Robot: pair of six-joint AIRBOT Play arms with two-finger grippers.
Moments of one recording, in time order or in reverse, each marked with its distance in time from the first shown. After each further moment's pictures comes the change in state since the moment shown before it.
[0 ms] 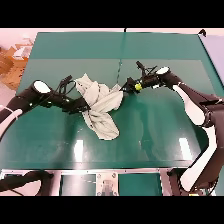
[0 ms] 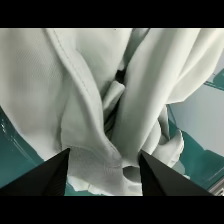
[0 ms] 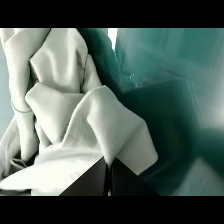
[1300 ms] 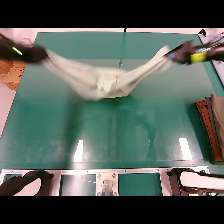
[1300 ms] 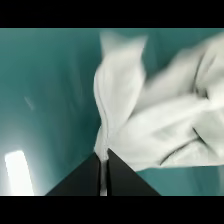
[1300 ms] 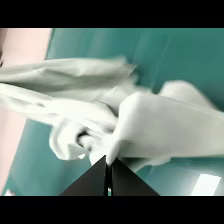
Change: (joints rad) left arm 0.132 0.232 0.628 0.444 -0.131 -0.083; right arm -0.372 0.599 0.011 -0.006 0.231 0.026
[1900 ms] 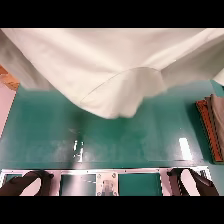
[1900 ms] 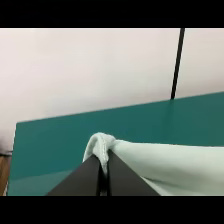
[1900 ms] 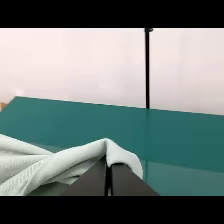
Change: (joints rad) left arm 0.037 0.145 0.380 0.149 0.000 -0.011; right arm -0.277 0.666 -0.025 -0.151 -0.184 -0.004
